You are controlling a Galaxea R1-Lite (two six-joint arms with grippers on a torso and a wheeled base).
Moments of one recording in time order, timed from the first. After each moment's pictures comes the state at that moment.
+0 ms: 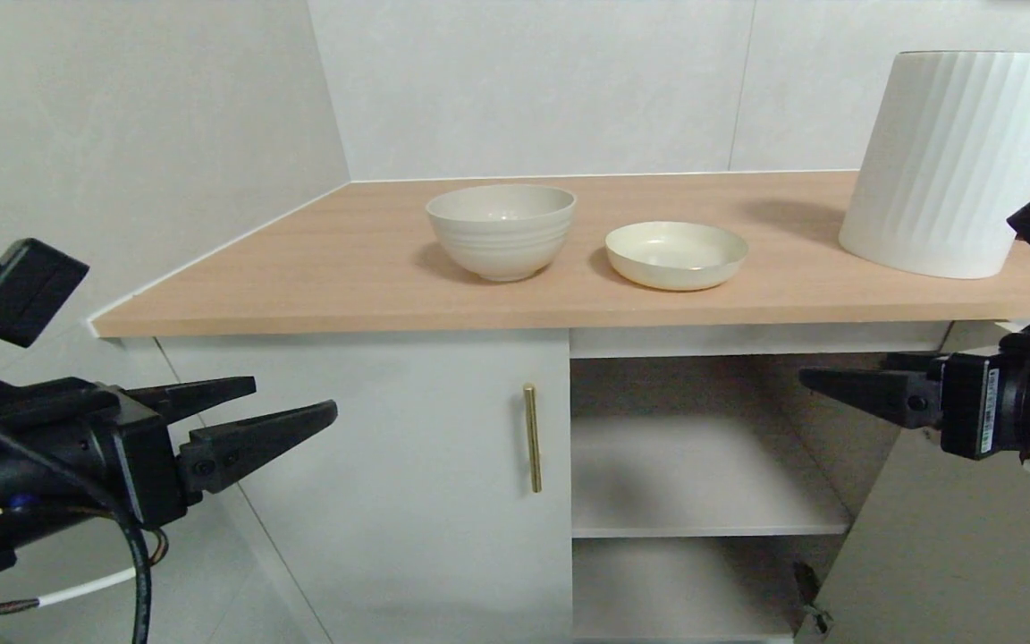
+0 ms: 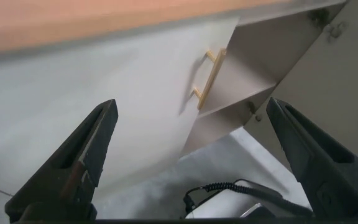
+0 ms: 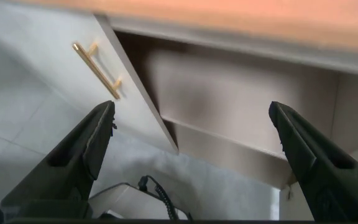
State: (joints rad) left arm -0.28 1.15 -0.67 -0.21 -0.30 -0.12; right arm 0.54 1.23 -0.85 -0.06 -0.08 0.19
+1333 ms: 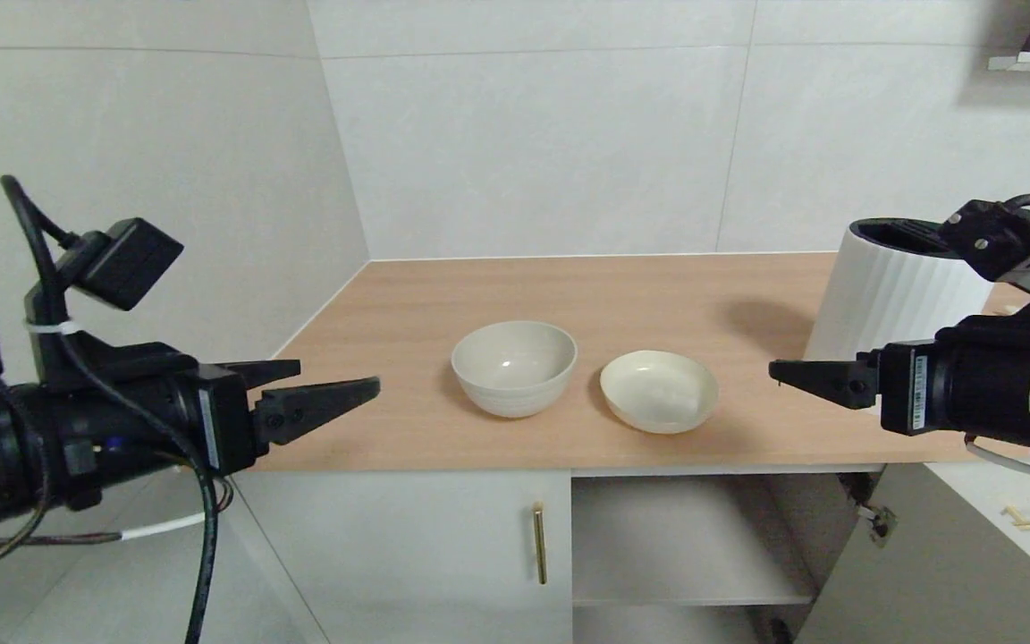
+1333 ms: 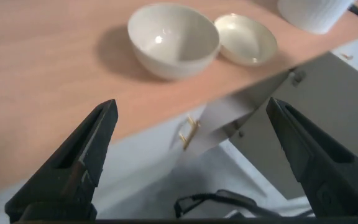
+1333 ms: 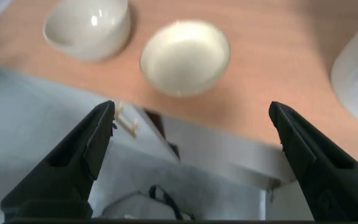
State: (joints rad) left arm -0.29 1.30 -0.77 -0.21 -0.29 -0.12; right arm 0.50 1.35 -0.88 -0.11 -0.07 0.19
